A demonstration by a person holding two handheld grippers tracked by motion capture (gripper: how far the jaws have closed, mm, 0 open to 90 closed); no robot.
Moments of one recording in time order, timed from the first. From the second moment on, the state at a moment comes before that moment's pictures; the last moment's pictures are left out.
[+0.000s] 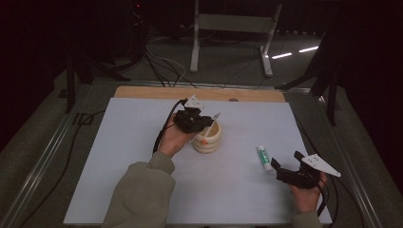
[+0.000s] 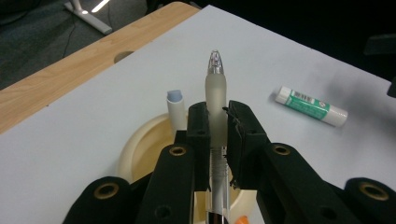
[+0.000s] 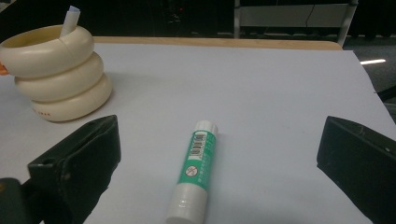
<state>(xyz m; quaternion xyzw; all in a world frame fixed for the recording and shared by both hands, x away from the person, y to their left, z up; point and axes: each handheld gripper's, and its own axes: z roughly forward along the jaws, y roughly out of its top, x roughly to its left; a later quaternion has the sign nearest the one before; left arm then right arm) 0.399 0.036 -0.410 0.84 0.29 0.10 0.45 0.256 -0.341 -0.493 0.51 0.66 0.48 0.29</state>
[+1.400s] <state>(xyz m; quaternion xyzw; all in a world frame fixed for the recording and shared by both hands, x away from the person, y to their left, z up) 0.427 0.020 -0.392 0.80 0.32 0.12 0.50 0.256 -0.340 -0.493 0.51 0.66 0.48 0.29</state>
